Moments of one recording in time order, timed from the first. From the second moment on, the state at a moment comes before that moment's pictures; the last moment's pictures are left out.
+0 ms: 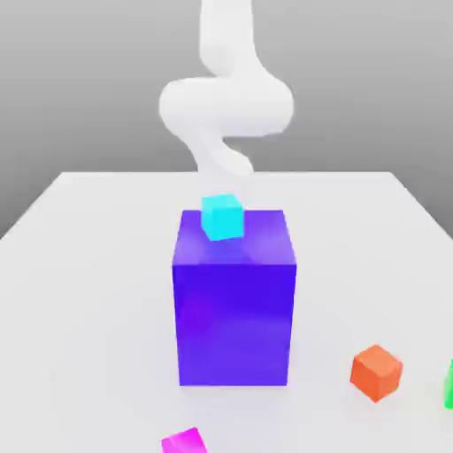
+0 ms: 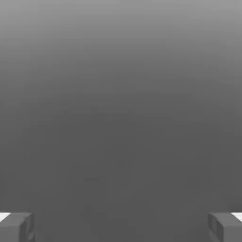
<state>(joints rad) 0.03 -0.71 -0.03 -2.30 0.02 2.33 0.75</state>
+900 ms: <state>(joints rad) 0.11 0.26 -0.18 -2.31 0.17 2.62 0.19</state>
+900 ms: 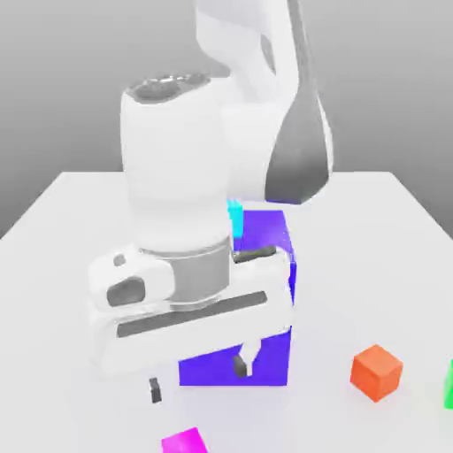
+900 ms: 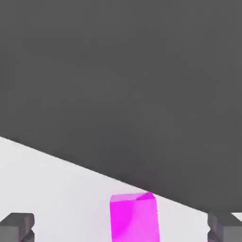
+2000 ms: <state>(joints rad) 0.50 0.35 0.14 -2.29 -0.09 2.62 0.04</state>
